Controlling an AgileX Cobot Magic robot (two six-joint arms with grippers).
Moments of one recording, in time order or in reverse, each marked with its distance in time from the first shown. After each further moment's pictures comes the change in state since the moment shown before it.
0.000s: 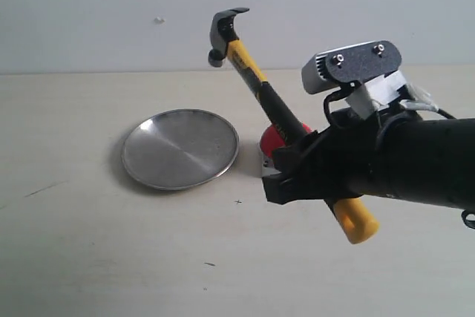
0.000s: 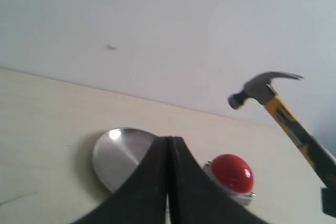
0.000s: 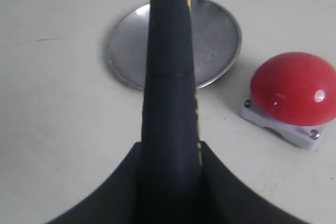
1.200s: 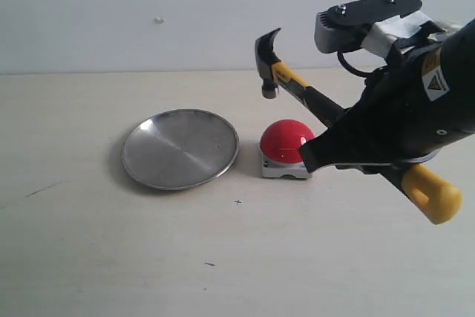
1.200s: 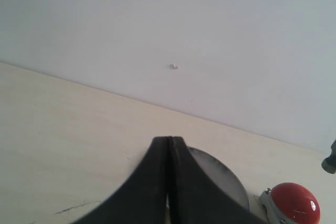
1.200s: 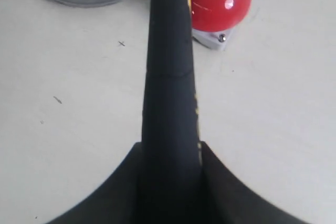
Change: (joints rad) left arm 0.000 -0.010 0.015 0.007 -0.193 0.022; right arm -0.011 -0.023 -0.339 -1.940 0.792 1.918
